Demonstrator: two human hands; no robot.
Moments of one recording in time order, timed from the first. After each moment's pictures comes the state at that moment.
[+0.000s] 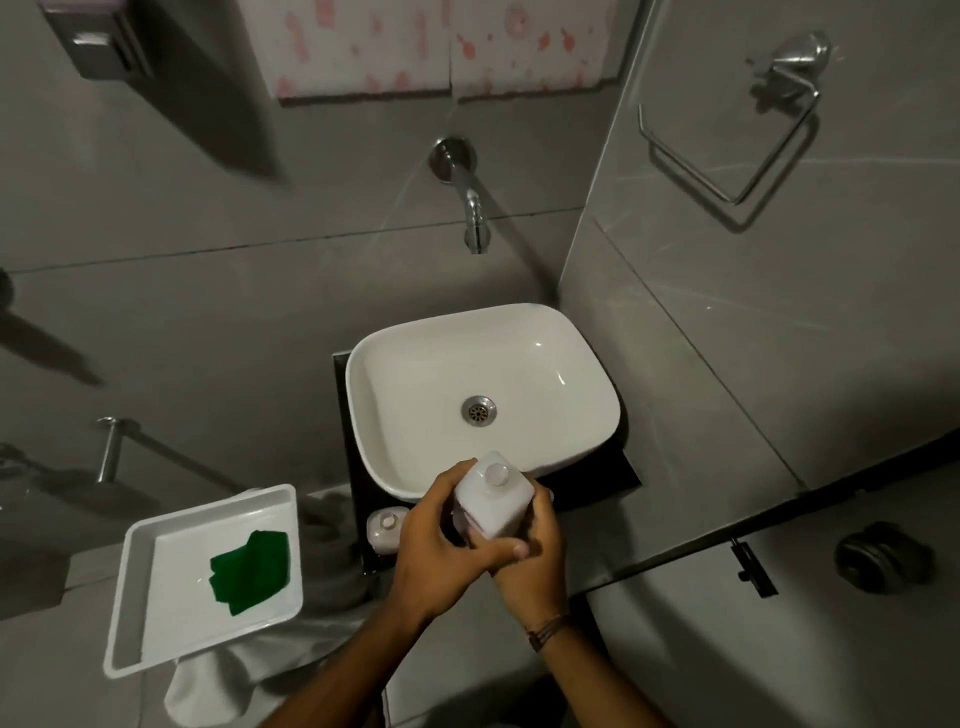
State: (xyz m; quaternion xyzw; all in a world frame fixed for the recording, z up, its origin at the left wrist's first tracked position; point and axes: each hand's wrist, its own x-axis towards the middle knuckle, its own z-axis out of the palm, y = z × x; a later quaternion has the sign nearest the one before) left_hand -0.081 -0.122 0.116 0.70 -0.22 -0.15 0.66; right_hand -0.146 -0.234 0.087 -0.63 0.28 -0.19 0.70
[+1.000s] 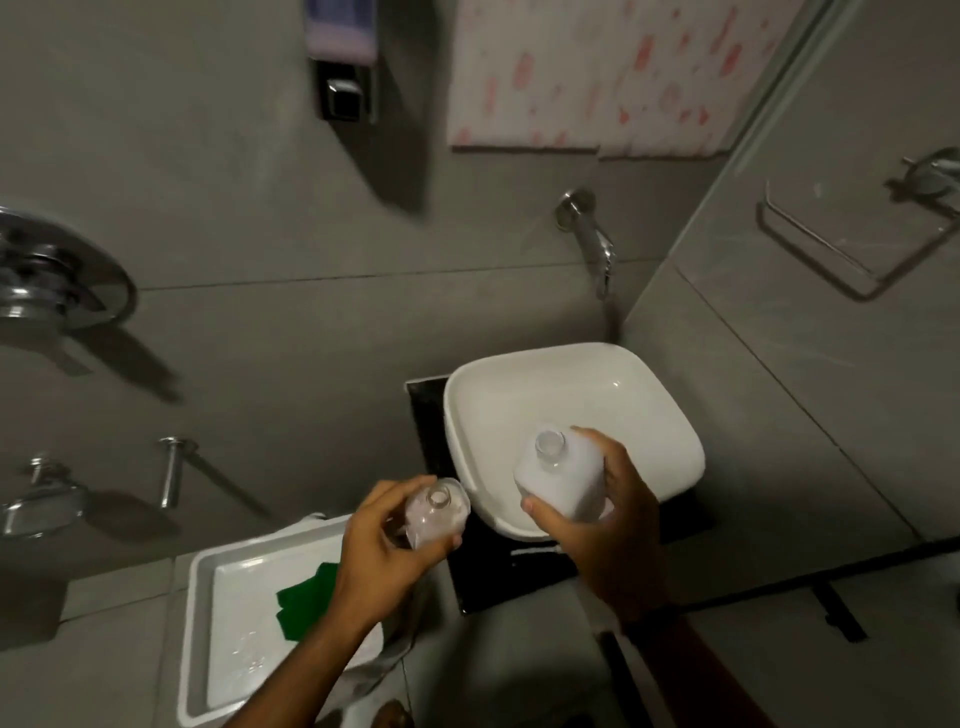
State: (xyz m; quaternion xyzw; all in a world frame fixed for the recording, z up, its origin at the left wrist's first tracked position) left_hand 0.060 0.070 0.100 0.73 -0.20 -0.11 0.64; right_hand -0.050 -0.139 0.209 -0.86 0.19 -0.27 0.40
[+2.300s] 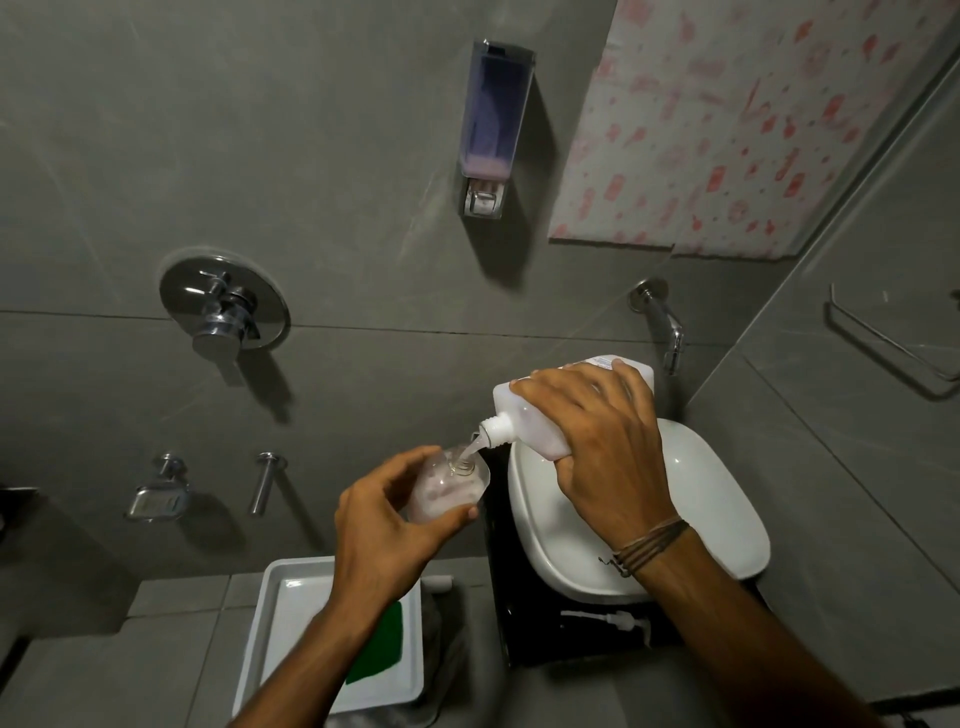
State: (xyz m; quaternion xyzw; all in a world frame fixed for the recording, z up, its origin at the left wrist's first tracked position) left_hand 0.065 0.131 0.203 0.75 -0.12 0.05 0.64; right_hand 0.031 -0.082 0.313 -0.95 -0.06 -0.32 0.02
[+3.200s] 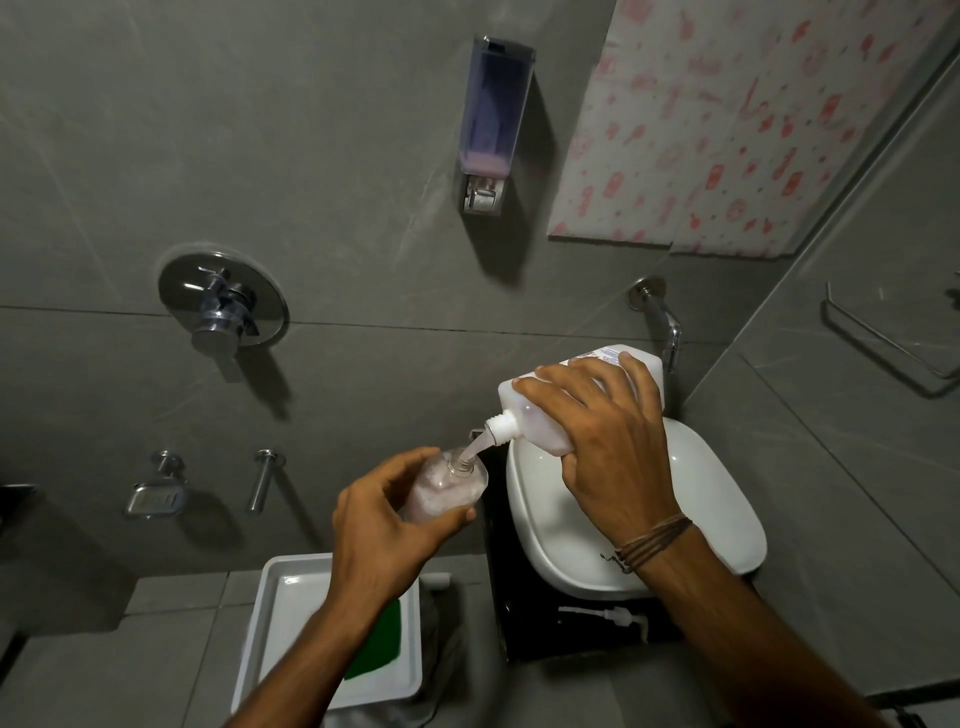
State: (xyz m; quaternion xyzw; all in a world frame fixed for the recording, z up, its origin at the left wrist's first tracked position) left_hand 0.060 0.133 0.204 0.77 -0.12 0.06 0.63; right_hand 0.026 -0.083 0.319 -0.95 -0.05 -0.30 -0.03
